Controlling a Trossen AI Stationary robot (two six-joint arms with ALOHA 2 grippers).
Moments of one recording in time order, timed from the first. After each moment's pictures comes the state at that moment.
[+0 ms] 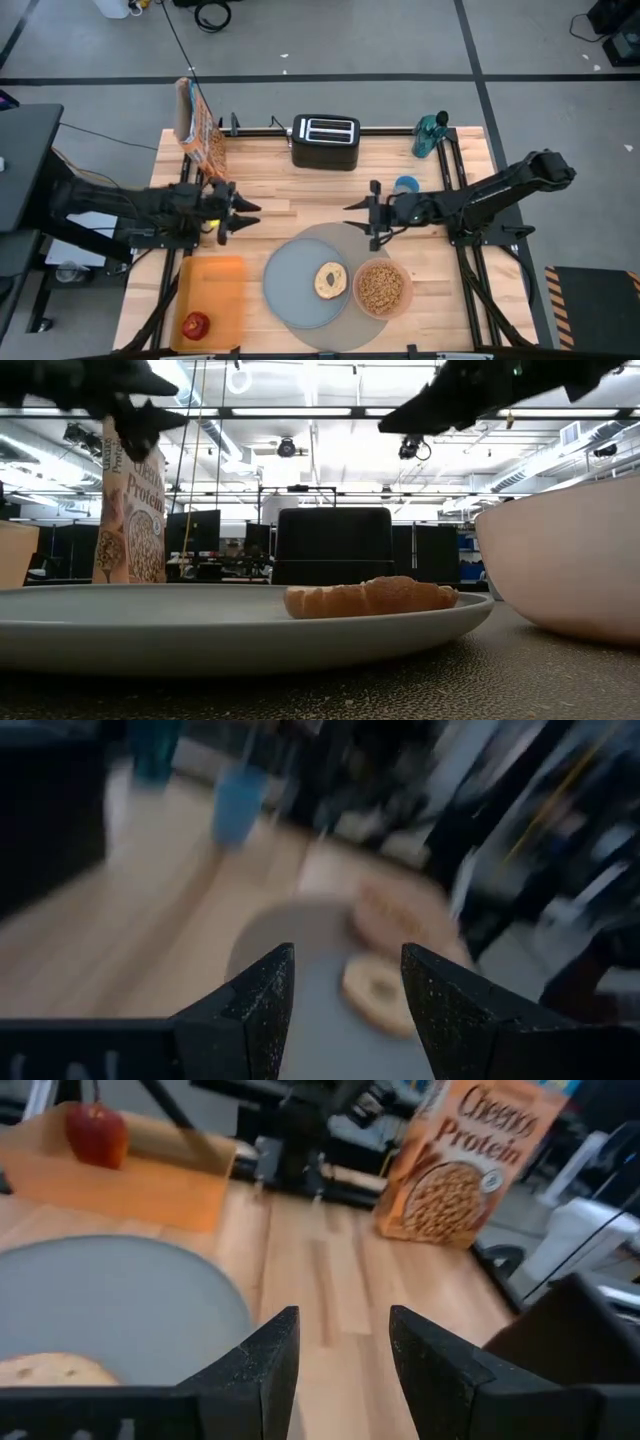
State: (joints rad) left arm -0.10 0.54 0.37 -0.04 -0.08 -0.43; right arm 0.20 1.24 0.61 0.34 0.32 -0.20
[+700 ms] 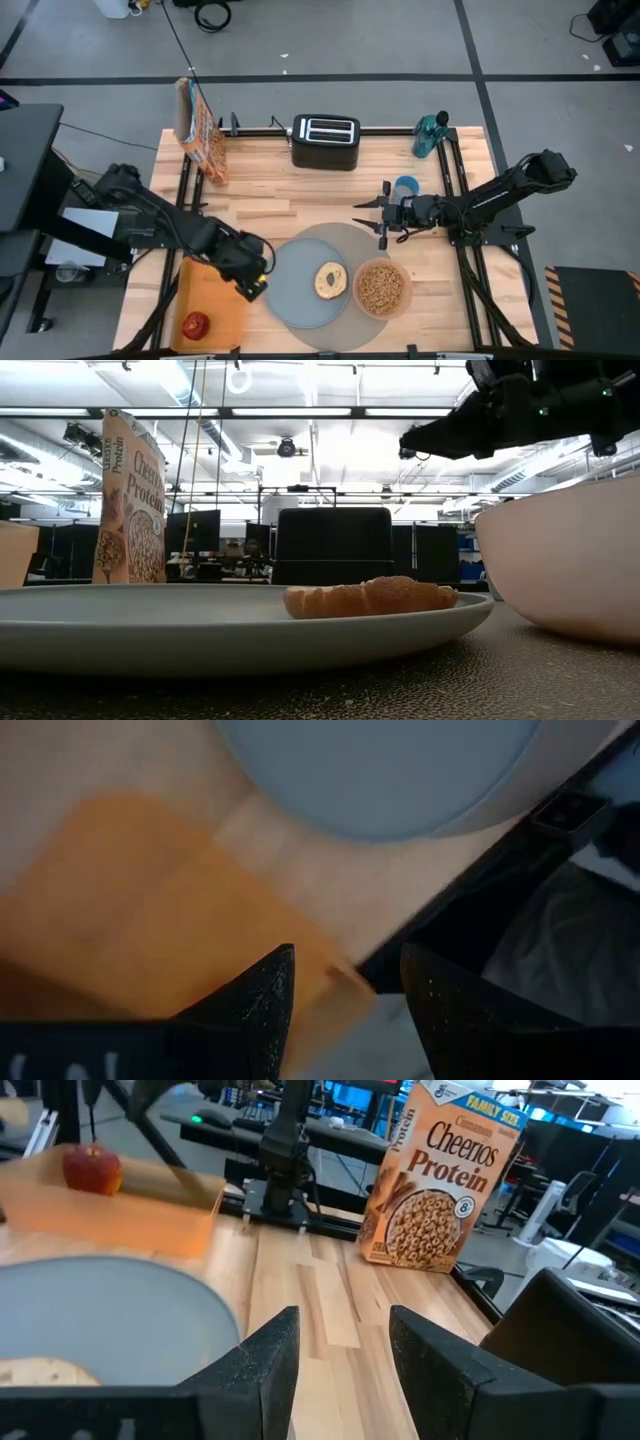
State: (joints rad) left arm -0.53 1.48 1.37 -1.13 0.16 -1.40; right arm 0.19 1.24 0.34 0.80 0.32 -0.25
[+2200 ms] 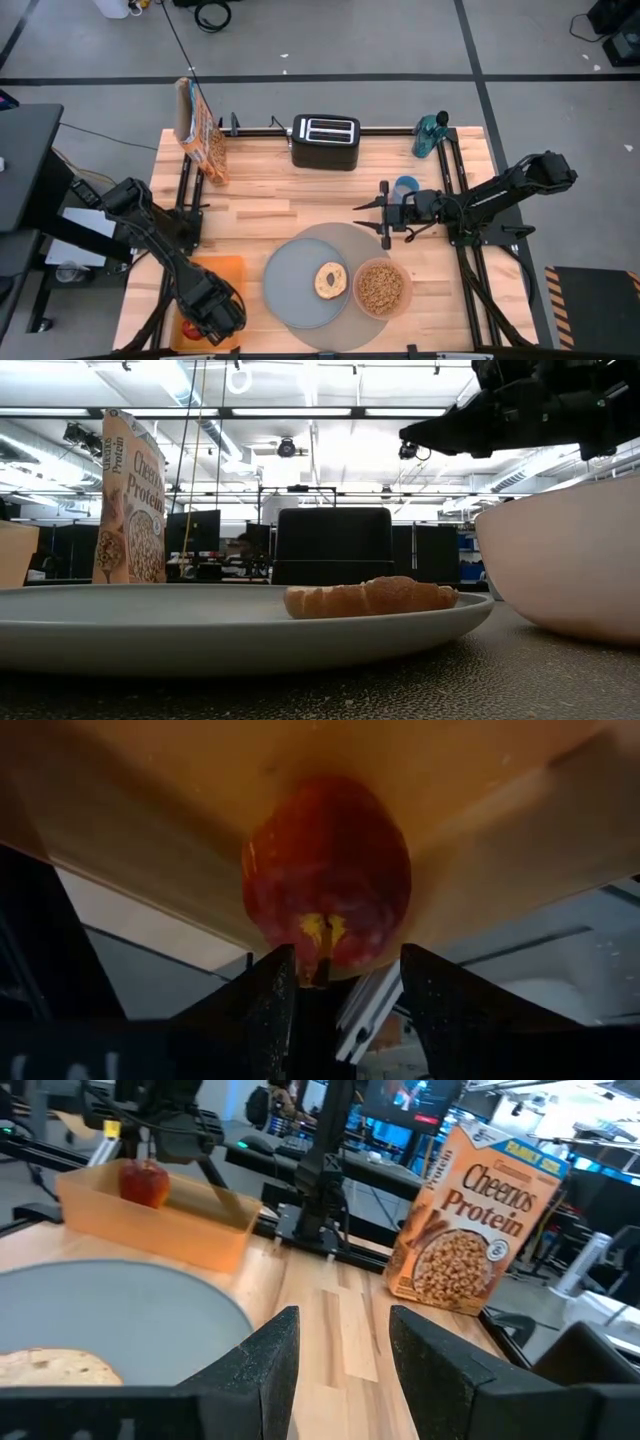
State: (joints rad) left arm -0.85 1.63 1.14 -0.99 0.57 -1.66; right arm 0.12 1.24 0.31 0.88 0.13 -0.34
